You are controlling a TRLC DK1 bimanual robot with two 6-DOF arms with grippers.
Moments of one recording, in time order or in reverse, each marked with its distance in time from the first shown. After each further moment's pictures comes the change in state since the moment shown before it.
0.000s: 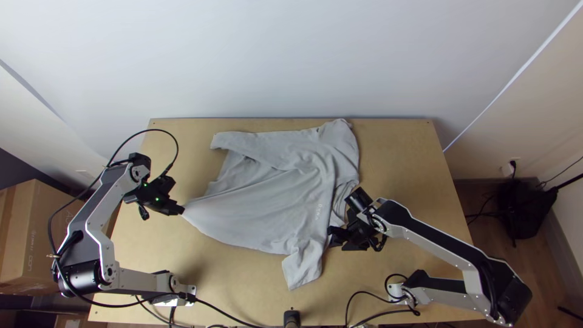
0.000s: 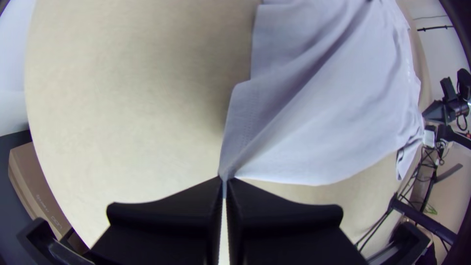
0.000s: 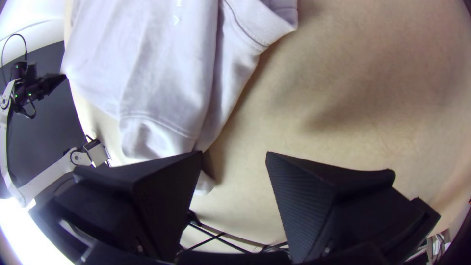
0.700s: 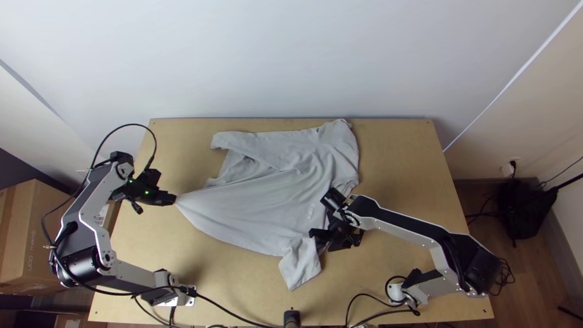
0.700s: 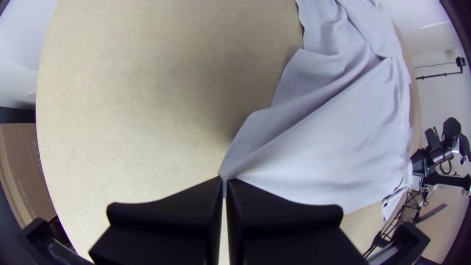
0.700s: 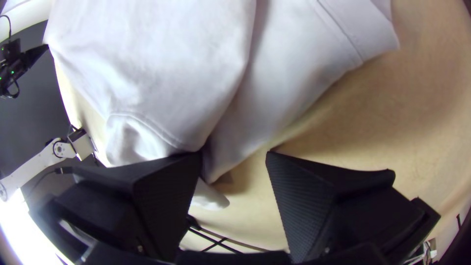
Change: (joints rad) left arm 0.145 0.077 0.049 0.100 0.137 -0.053; right arm 0.124 0.244 0.141 0.034 0.000 0.000
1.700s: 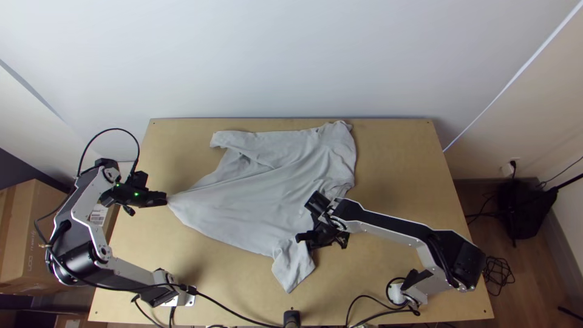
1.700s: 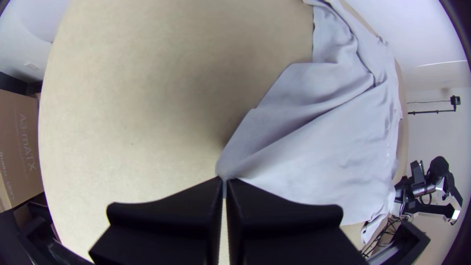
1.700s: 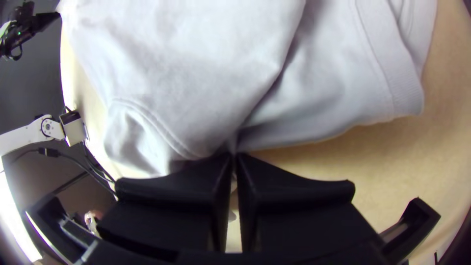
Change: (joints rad) left arm 0.113 0.023 0.001 0.011 0.095 -0.036; right arm 0.104 0.064 0.071 0.095 0.077 -0.054
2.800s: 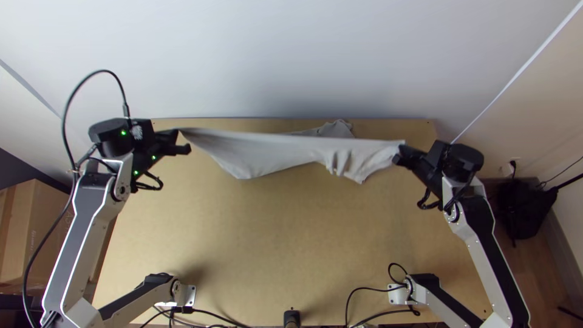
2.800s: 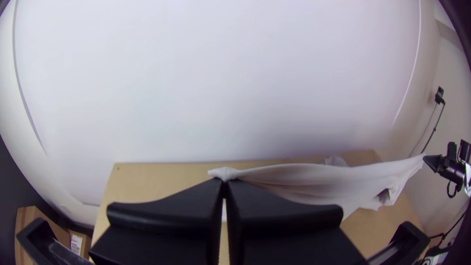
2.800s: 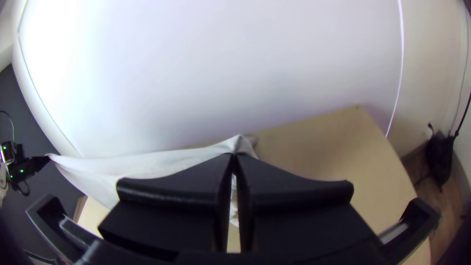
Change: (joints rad) left arm -0.579 -0.469 0.187 0.460 -0.288 -0.546; right arm -0.843 -0.632 -0.005 0.381 0.243 -0.384
